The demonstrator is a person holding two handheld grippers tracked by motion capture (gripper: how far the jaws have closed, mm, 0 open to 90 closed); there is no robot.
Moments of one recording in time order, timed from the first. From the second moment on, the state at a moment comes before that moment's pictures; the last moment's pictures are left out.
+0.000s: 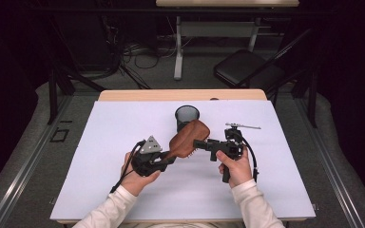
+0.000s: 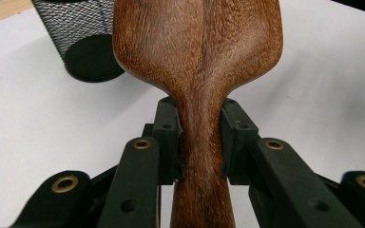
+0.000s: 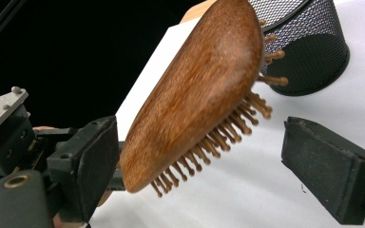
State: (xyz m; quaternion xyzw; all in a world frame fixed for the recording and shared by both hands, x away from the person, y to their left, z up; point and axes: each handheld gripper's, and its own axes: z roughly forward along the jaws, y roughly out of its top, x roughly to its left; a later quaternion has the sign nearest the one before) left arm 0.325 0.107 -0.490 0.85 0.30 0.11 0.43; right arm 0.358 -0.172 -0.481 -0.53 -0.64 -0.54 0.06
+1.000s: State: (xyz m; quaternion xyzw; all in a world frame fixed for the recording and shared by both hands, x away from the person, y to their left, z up) left arm 0.313 0.093 -0.489 0.85 0.27 0.10 0.44; right arm 0.363 -0.174 -0.490 -0.53 -0.63 -0.55 0.10
